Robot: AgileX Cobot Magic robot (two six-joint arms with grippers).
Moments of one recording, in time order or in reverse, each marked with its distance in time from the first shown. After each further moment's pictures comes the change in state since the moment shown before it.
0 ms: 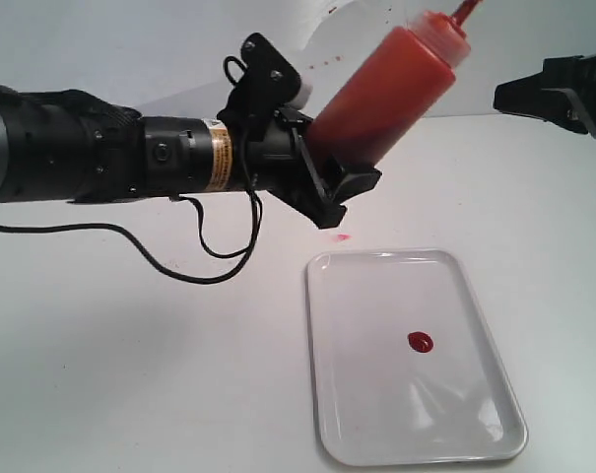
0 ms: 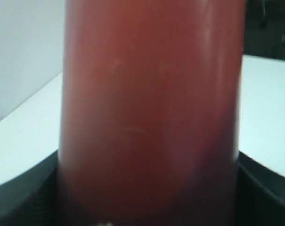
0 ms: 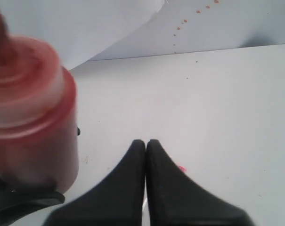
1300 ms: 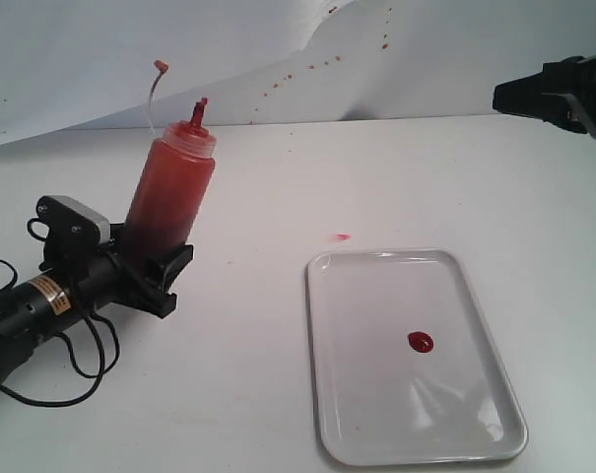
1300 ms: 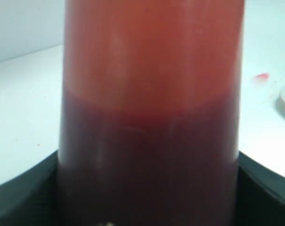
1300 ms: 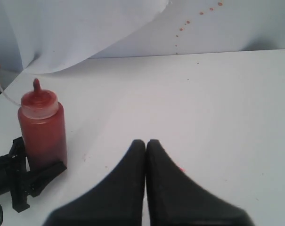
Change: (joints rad) left arm 0.392 0.228 0.576 -0.707 -0.613 0.820; right arm 0.000 0.000 0.000 0.000 0.006 -0.038
